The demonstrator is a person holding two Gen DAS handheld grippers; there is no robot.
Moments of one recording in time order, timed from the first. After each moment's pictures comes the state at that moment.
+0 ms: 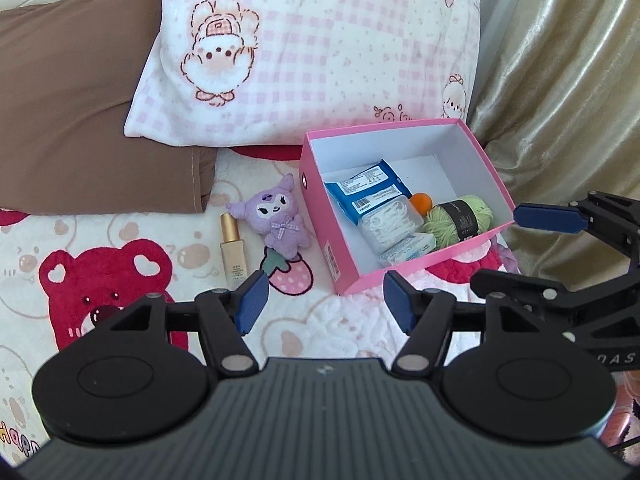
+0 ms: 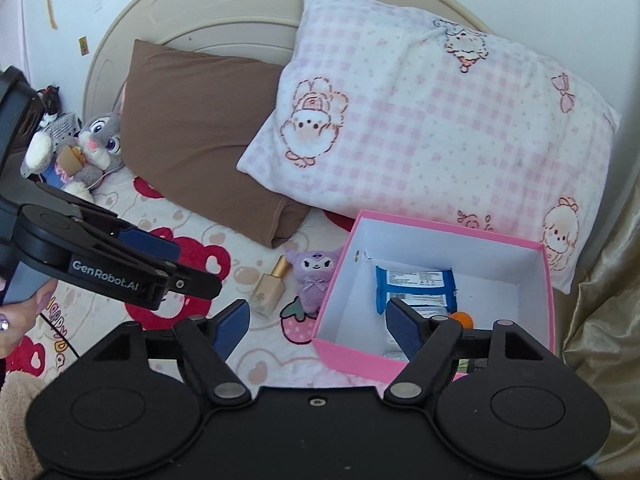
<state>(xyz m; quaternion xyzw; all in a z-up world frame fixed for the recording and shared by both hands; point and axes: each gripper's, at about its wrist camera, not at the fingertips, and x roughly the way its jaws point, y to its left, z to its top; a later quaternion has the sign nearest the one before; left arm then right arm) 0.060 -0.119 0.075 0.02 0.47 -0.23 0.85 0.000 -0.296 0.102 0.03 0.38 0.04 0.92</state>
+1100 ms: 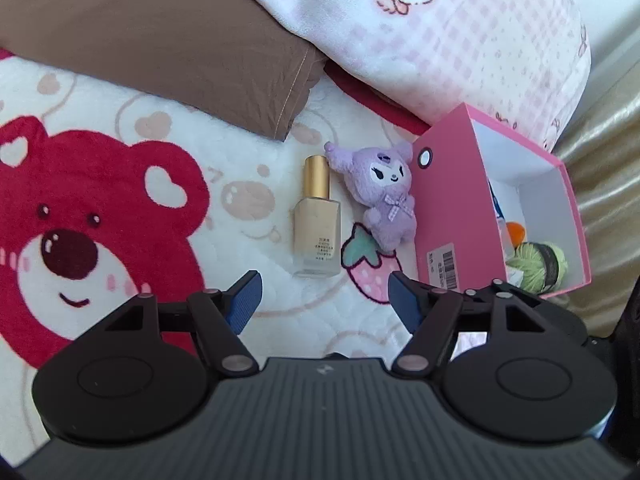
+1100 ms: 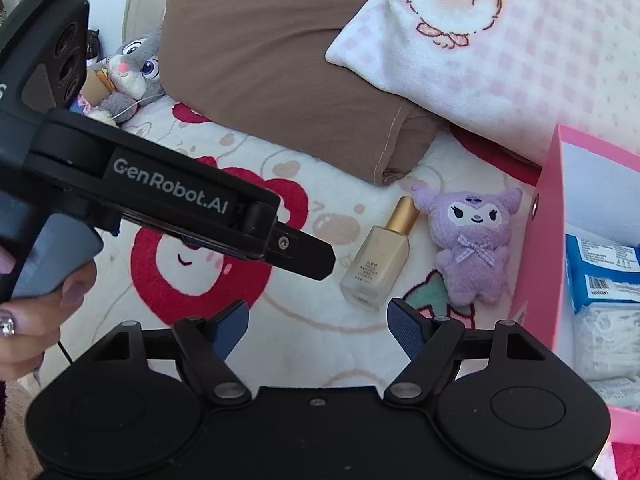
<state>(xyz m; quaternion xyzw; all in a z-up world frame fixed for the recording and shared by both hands) 0.146 -0.023 -0.104 -0.17 0.51 -0.20 0.82 0.125 -0.208 -0.074 0.03 0.42 0.13 0.90</state>
